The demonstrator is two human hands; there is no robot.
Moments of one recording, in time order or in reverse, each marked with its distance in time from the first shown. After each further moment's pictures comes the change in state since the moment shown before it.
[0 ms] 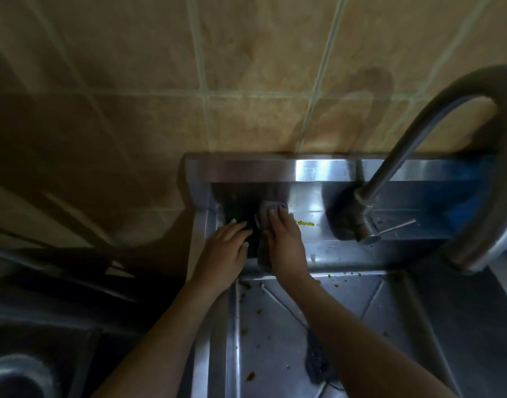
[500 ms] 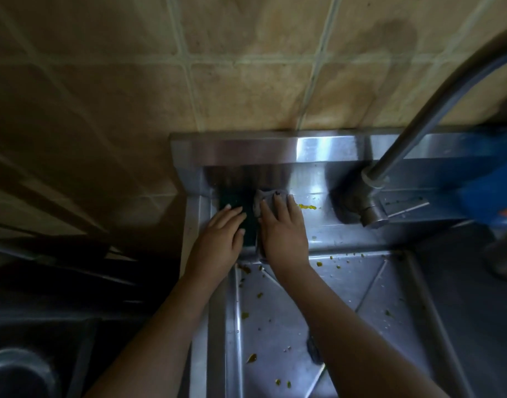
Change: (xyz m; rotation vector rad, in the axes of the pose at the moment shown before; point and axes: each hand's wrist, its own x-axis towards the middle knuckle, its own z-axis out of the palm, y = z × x) left_hand 0.002 0.000 0.000 0.056 0.067 -0.003; right_hand 0.009 0.018 0.019 -0.490 -0.037 -0.059
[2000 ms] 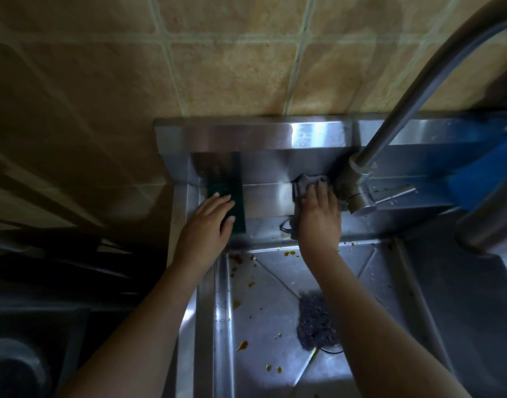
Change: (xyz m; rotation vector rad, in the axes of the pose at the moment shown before) left_hand 0.000 -0.002 0.002 -0.002 0.022 0.004; right_hand -0.006 0.065 -0.008 0.054 0.114 0.352
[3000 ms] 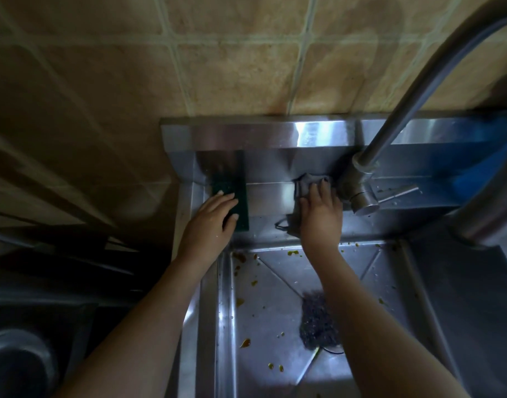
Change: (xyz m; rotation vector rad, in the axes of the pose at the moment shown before) left_hand -0.001 -0.002 0.001 -0.032 0.022 -0.013; right_hand 0.002 -0.003 -0.006 0.035 -0.043 0.026
